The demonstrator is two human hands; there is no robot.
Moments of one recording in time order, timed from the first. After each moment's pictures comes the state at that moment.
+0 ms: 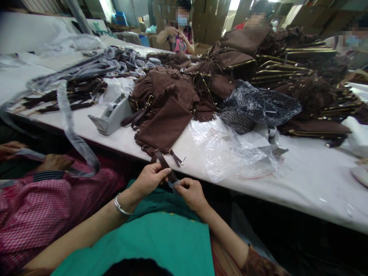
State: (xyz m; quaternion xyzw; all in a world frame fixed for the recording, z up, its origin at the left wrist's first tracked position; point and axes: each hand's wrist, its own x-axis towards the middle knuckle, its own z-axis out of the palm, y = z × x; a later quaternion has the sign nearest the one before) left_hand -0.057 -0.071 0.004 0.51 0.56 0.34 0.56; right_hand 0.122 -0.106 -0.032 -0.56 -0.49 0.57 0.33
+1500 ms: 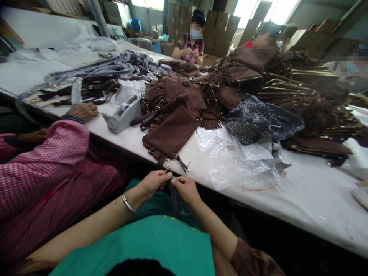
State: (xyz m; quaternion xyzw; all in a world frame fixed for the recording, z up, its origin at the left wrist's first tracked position) left_hand -0.069 -0.072 -0.035 0.32 0.54 0.34 0.70; right_hand 0.090 -0.082 -0.040 -0.56 -0.41 0.64 0.32
